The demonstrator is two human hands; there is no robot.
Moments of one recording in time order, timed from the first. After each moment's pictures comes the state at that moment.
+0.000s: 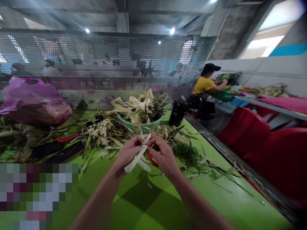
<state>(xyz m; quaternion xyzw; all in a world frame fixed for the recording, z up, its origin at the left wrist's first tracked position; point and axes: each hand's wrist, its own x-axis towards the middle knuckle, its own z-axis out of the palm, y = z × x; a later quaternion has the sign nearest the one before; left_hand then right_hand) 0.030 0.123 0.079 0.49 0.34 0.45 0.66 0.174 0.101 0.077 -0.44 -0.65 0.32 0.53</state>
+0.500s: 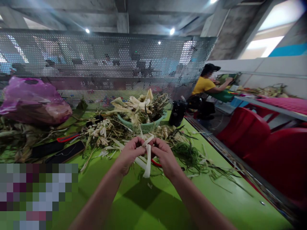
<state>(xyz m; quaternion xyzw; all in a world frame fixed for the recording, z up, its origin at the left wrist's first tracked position) 0.030 0.122 0.077 0.52 0.34 0.44 0.65 0.170 0.105 0.074 -0.42 -0.51 0.52 0.55</state>
